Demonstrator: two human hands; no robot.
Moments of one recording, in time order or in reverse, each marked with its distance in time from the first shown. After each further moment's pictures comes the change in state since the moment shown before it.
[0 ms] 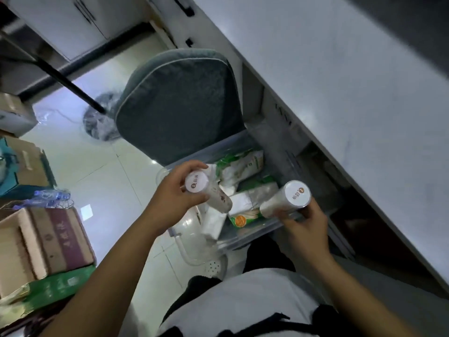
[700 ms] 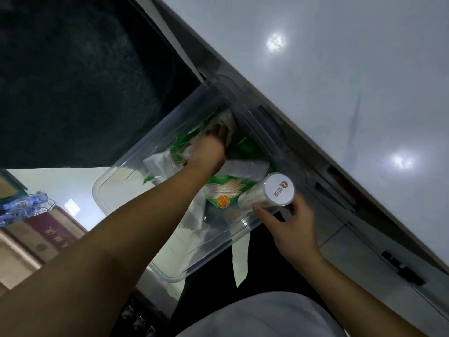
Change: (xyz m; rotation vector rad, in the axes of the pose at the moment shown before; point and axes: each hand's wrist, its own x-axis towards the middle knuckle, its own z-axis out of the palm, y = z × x) left_hand 0.247 -0.126 0.199 1.097 -0.341 0.182; right_hand 0.060 0.061 -0.002 0.040 0.068 0.294
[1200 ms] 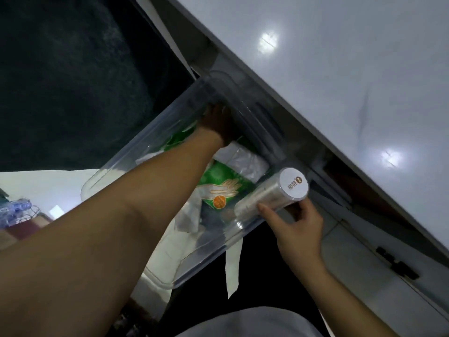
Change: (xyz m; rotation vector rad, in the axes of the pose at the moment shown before) left_hand 0.064 0.007 -0.010 0.096 -0.241 -0.025; right_hand -0.011 0.002 0.009 0.153 0.165 0.036
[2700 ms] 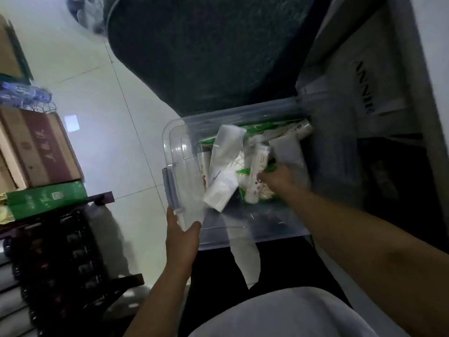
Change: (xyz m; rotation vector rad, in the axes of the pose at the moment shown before) left_hand -0.345 -0.053 0.134 -1.714 0.358 -1.147; right_hand 0.105 0.082 0.174 -1.006 -0.507 0.302
